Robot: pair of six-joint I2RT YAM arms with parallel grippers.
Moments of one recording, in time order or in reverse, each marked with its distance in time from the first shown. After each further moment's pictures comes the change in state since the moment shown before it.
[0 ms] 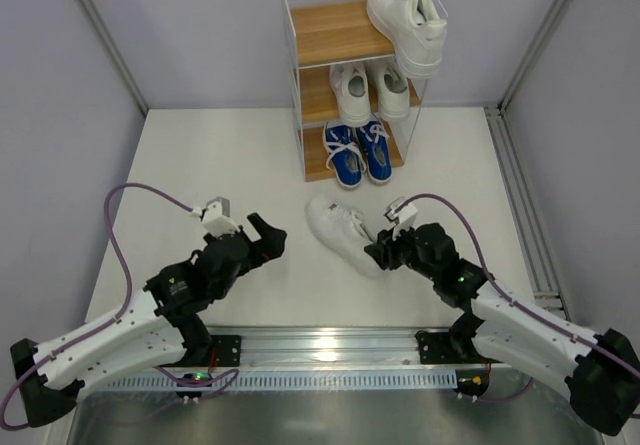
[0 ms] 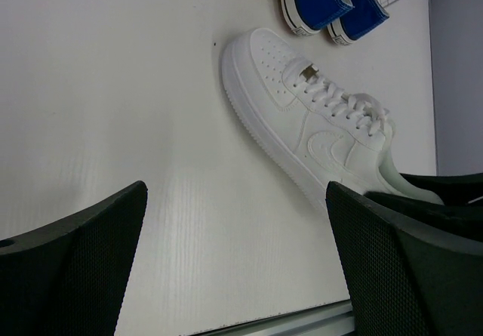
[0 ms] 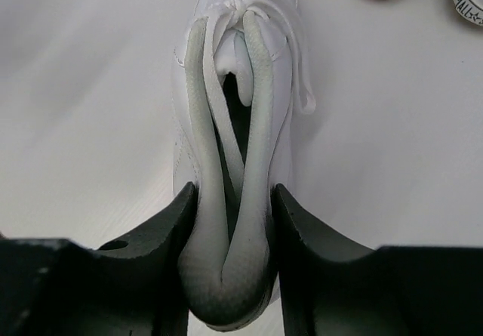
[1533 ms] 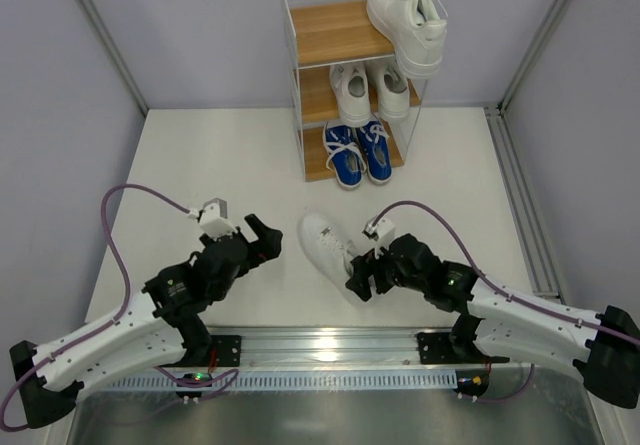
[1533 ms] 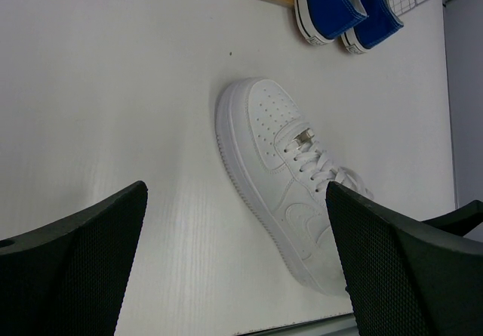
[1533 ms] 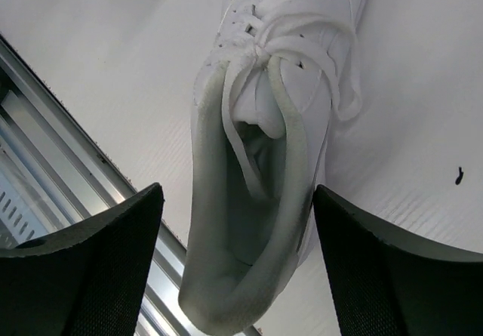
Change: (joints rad) left arm 0.000 -0.017 -0.011 -0.017 -0.044 0.020; right arm 0.254 -0.026 0.084 -0.290 0.009 0.225
